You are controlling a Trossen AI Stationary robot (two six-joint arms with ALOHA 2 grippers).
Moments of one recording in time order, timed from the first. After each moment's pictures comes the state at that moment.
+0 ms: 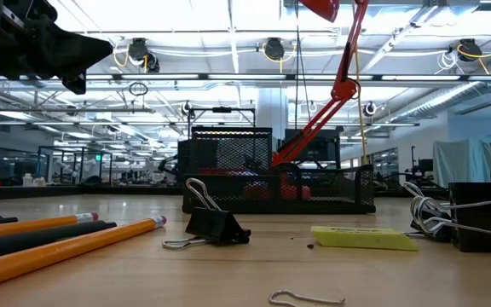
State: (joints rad) left arm -0.16 0.29 0.01 0.42 -0.19 -0.03; right arm 0.89 1.31 0.81 -0.05 0.69 0.15
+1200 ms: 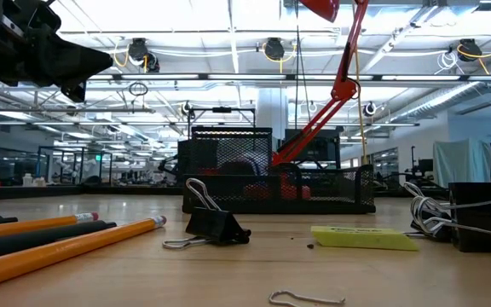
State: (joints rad) left arm -0.16 0.29 0.01 0.35 -0.18 -0.06; right arm 0.91 1.91 1.36 -0.95 0.63 0.77
